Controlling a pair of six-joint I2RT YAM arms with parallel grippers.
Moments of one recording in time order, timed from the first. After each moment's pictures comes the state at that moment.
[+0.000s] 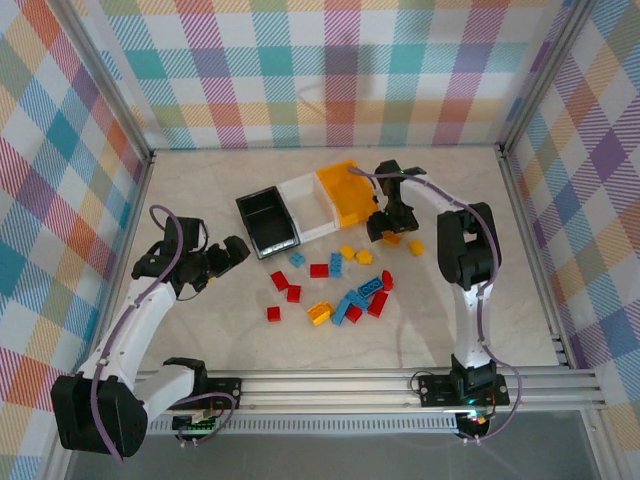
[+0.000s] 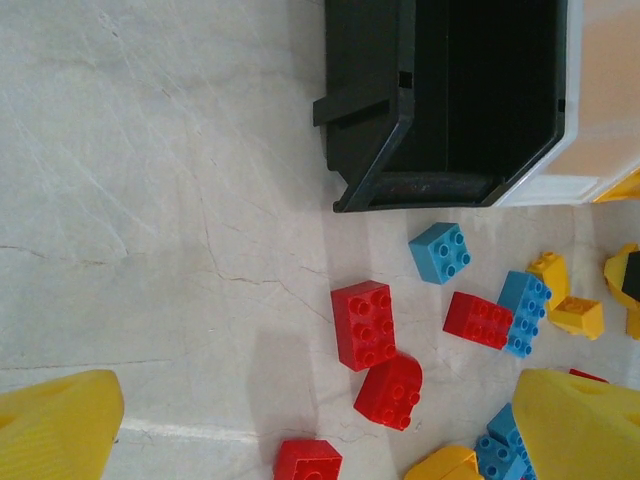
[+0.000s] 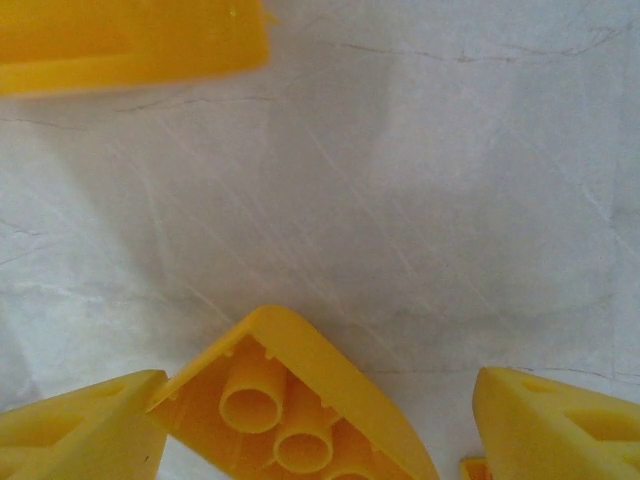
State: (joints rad) left arm -0.11 1.05 0.82 -0.74 0.22 -0.66; right arm 0.33 2.17 1.70 -1.00 0.02 0.02
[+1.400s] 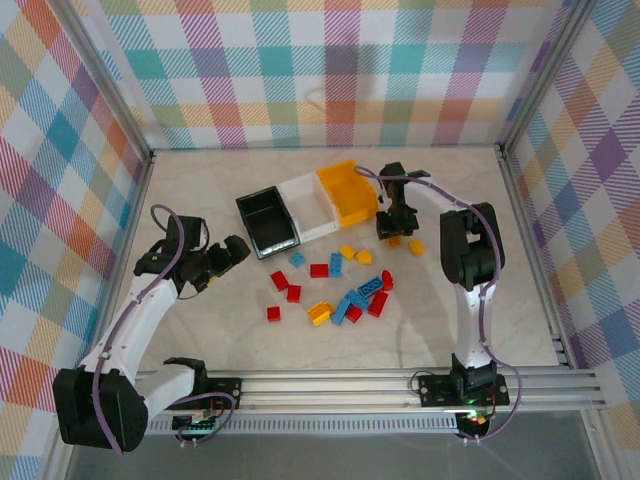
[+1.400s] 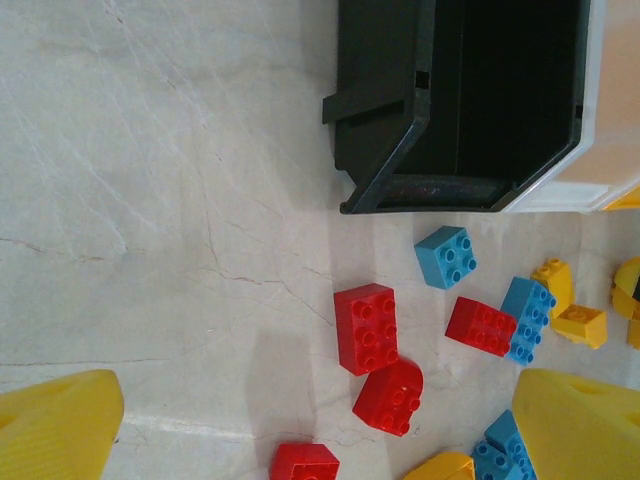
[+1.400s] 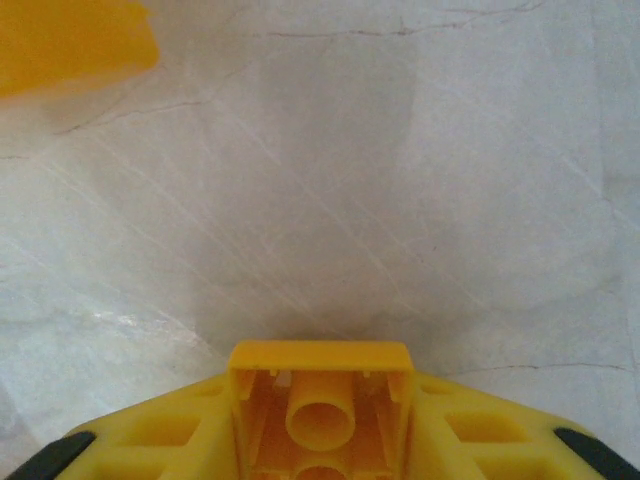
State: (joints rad) left arm -0.11 1.07 0.82 -0.73 0.22 -0.69; right arm 0.32 2.15 1.65 -0.94 0.00 0.12
